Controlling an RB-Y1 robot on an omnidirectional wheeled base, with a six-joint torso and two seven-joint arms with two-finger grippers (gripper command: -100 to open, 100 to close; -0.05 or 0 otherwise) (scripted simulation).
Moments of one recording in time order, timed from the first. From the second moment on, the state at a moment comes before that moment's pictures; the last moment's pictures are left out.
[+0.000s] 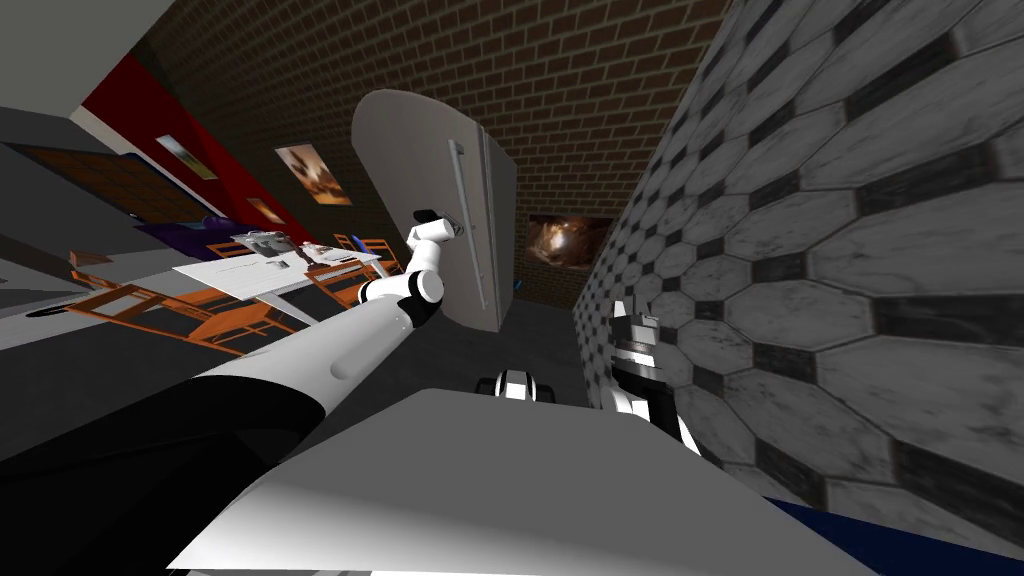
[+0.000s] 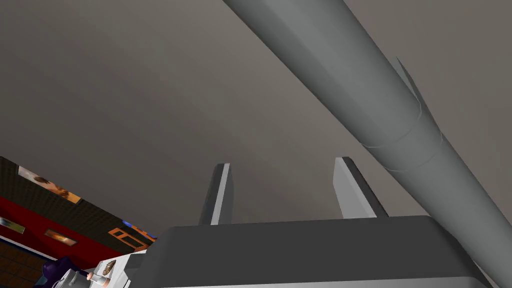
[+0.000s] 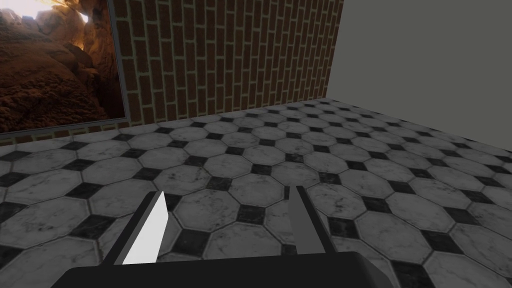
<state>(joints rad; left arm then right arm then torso) -1.26 0.41 0.55 -0.68 0.07 0.43 0.60 0.54 -0.04 -0.04 -2.21 -0.07 -0.44 0.03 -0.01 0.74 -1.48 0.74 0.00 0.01</state>
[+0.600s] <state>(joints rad) -1.29 0.36 0.52 -0.67 0.12 0.43 0.58 0.54 -0.04 -0.04 -2.21 -0.07 -0.44 0.03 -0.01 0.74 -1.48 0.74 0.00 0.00</state>
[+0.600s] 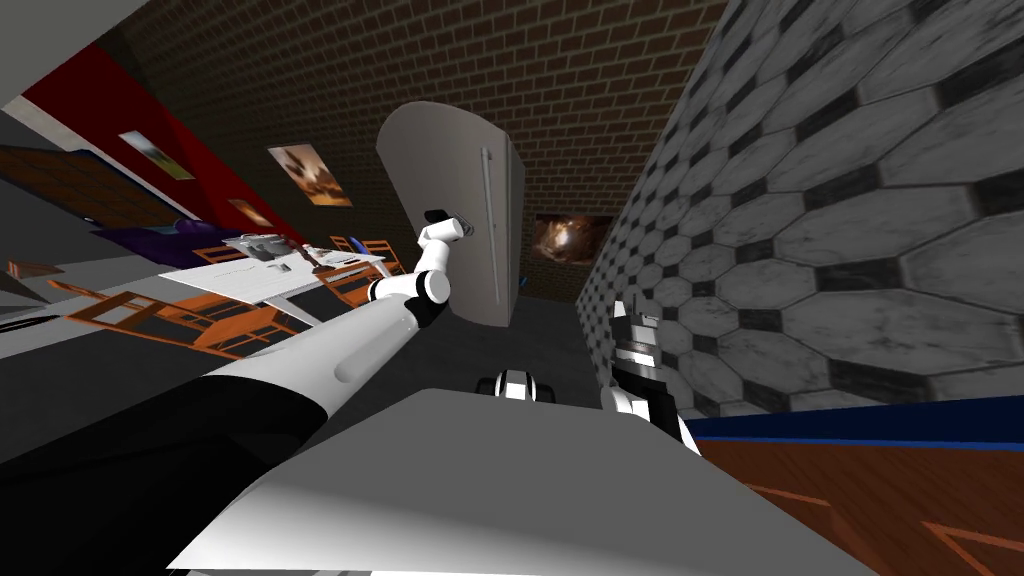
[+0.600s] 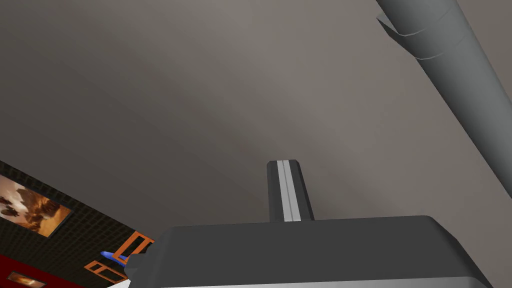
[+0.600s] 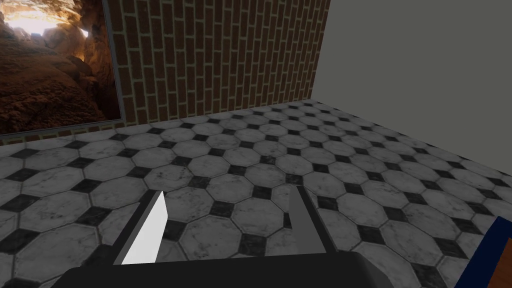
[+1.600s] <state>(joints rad) -1.31 0.25 0.46 -0.70 0.21 0.45 0.53 0.54 -0.04 -0.04 -2.21 -0.07 -0.44 0.03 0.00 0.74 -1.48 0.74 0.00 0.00</state>
